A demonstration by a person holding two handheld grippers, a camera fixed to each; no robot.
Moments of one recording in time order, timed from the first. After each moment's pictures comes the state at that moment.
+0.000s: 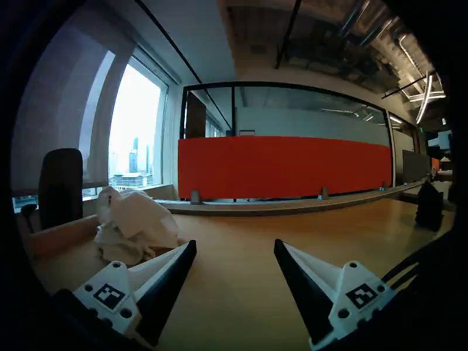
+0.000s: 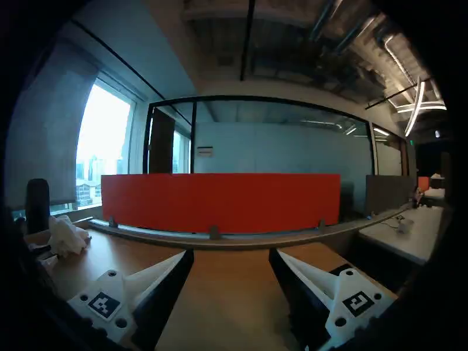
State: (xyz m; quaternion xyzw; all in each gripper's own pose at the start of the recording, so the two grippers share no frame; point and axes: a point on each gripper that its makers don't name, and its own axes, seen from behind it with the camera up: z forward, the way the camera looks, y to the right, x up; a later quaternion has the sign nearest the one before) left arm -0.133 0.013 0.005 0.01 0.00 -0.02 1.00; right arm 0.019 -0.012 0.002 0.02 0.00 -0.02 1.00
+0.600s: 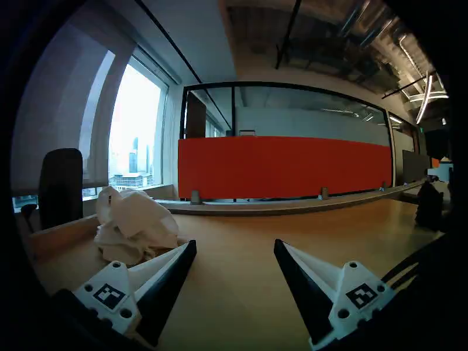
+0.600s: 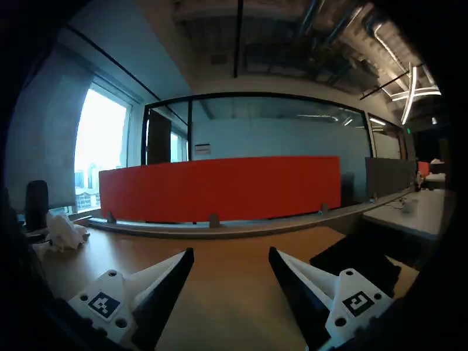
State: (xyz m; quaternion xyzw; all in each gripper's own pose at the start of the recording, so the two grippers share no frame) left arm -0.135 0.015 0.005 0.01 0.00 -0.02 1.00; right arm -0.053 -0.008 0.012 0.02 0.00 0.01 1.00
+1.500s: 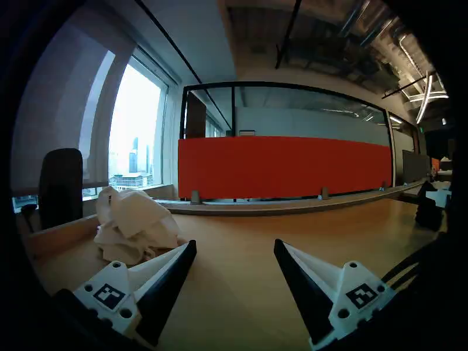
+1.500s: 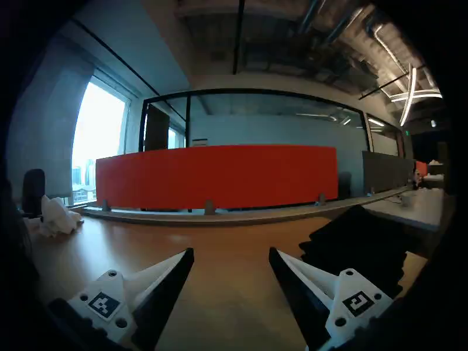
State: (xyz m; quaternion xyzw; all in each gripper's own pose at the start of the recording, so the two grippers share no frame) left arm -0.136 0.015 0.005 0.01 0.00 -0.02 1.00; right arm -0.109 0.002 0.016 0.01 0.00 0.00 1.00
